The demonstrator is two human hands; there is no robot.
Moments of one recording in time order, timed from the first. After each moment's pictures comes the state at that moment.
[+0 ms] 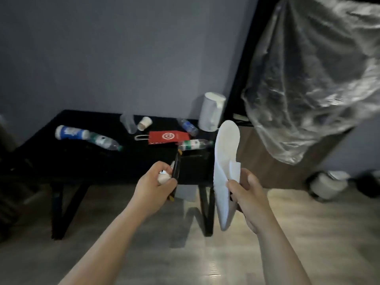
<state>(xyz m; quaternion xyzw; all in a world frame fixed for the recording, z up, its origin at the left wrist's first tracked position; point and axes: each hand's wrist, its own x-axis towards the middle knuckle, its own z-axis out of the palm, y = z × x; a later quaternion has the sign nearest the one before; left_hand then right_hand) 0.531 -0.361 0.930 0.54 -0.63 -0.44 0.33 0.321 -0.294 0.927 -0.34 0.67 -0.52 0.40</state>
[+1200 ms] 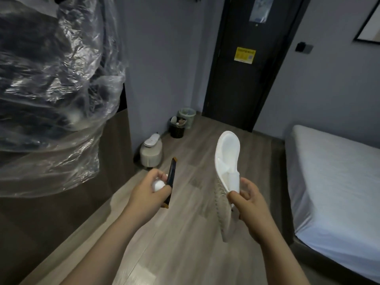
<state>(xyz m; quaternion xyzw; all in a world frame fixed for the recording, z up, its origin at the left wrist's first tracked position) -0.216 -0.265 0.924 0.15 -0.78 -0.60 0.08 -0.261 -0.035 0.915 0.02 0.77 -0.64 0.07</state>
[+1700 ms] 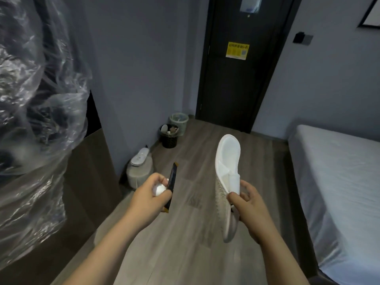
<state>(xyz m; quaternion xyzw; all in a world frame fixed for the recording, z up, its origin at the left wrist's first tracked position) -0.484 -0.291 0.915 0.12 -0.81 -0.57 0.05 -0.516 -0.067 0.897 0.06 0.75 -0.66 0.06</state>
